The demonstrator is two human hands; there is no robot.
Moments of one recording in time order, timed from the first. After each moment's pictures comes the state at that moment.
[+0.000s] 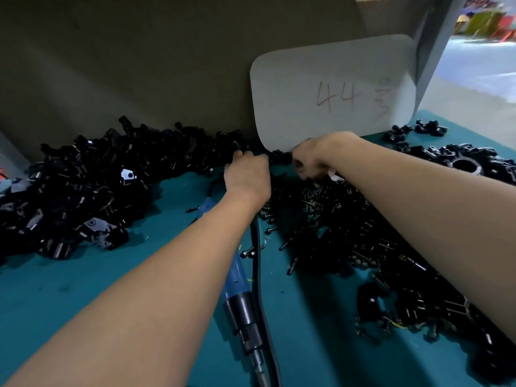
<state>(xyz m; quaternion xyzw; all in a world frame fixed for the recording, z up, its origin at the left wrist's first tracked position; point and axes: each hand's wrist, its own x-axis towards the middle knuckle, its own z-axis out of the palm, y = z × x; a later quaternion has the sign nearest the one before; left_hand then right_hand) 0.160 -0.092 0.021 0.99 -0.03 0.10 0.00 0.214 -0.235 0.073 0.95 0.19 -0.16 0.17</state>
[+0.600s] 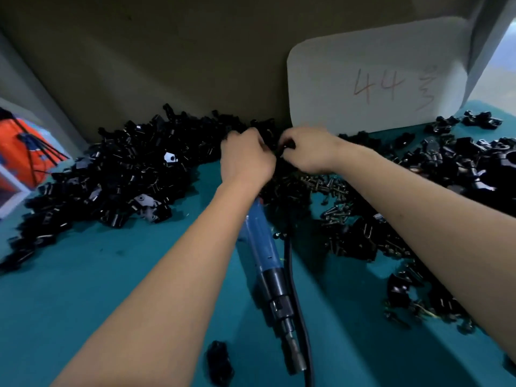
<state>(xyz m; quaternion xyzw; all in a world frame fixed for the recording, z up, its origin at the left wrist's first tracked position) 0.116 -0.044 0.053 0.95 0.07 0.20 0.23 0.150 -0.186 0.077 0.95 0.23 -0.02 -0.19</state>
